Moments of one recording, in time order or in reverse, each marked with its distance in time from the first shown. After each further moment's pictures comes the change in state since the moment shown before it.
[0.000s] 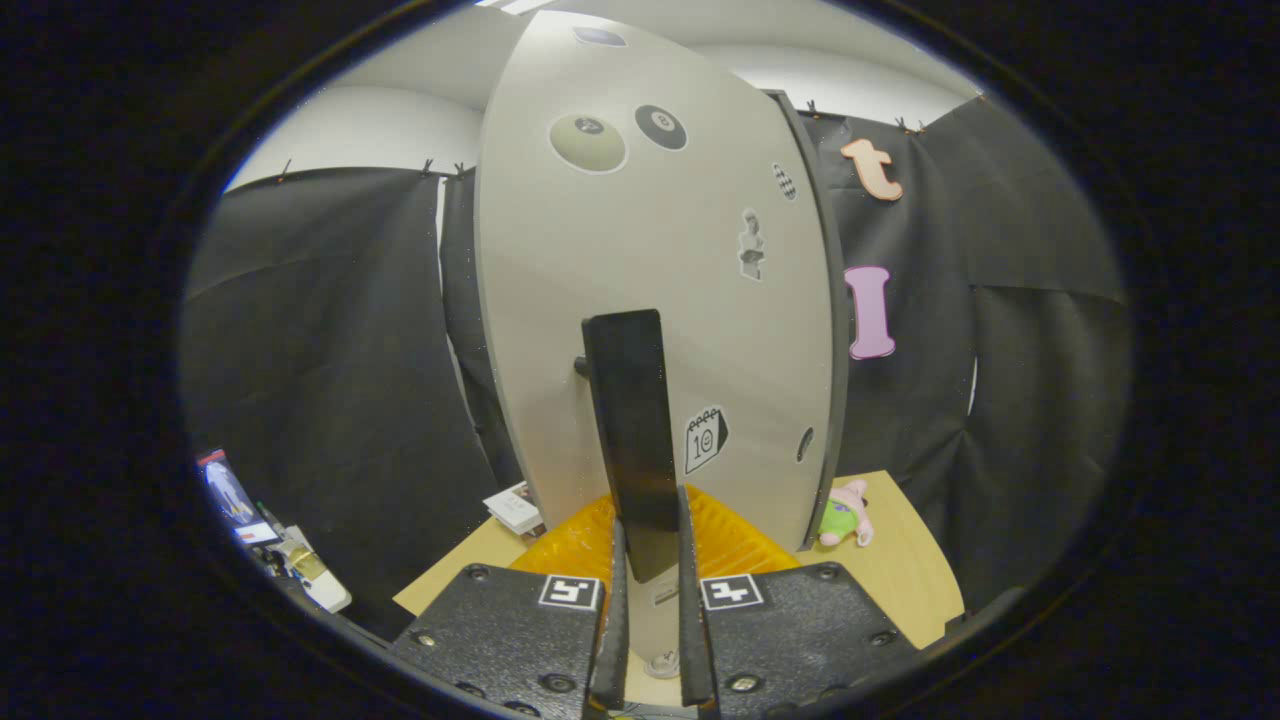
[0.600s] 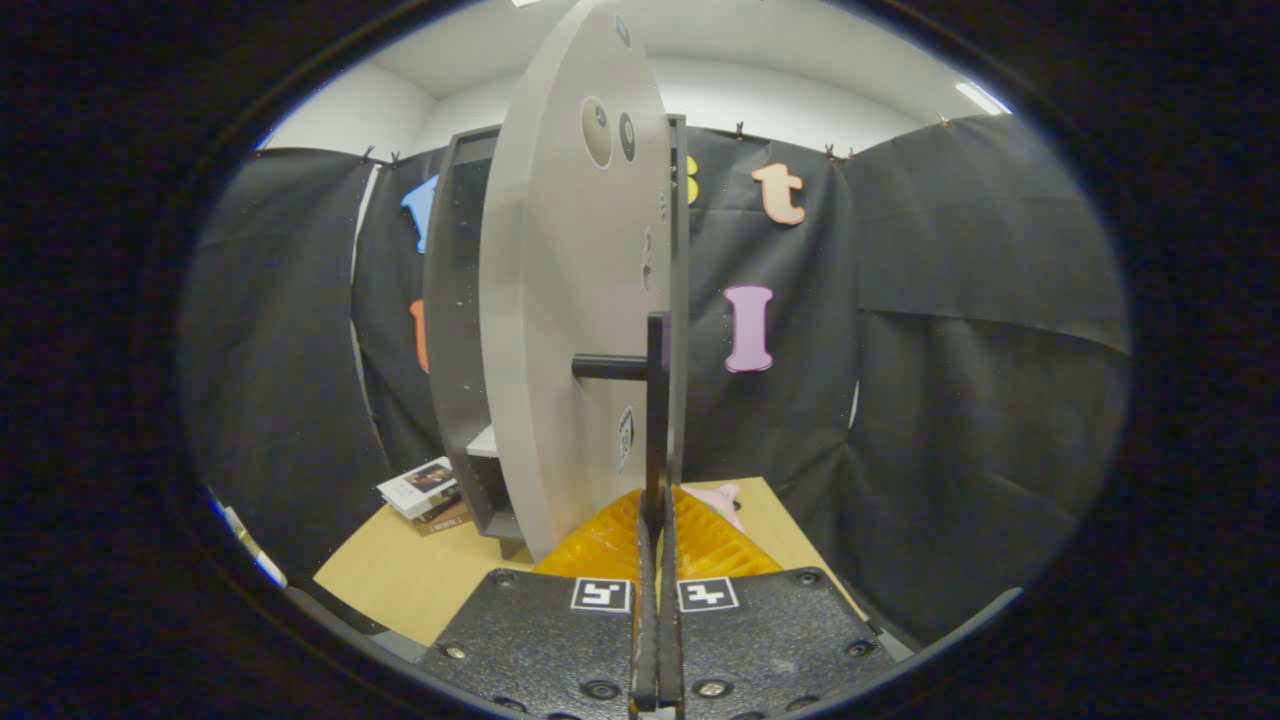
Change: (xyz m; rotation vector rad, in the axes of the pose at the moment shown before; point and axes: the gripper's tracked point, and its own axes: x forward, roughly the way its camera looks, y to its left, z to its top) arm -0.026 -0.073 0.005 -0.048 -0.029 -0.322
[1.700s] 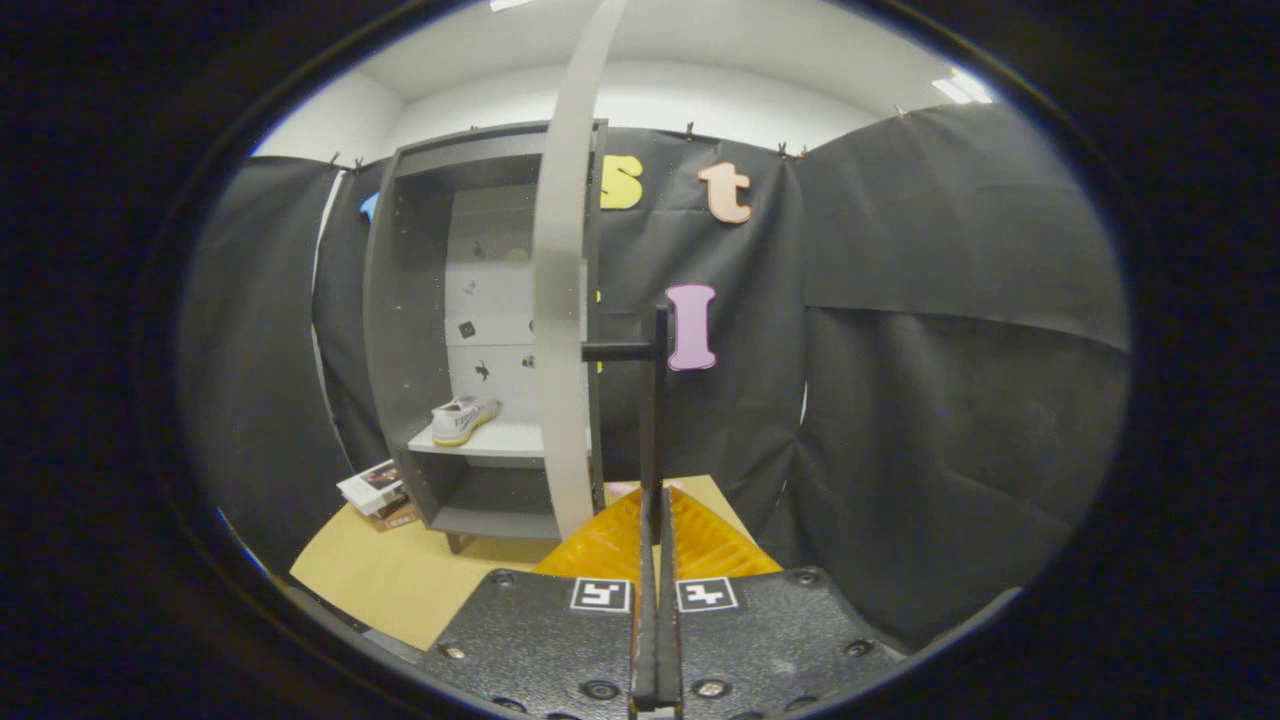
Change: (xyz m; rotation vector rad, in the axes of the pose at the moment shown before) arm -0.010 -0.026 -0.006 0.014 0.008 -0.062
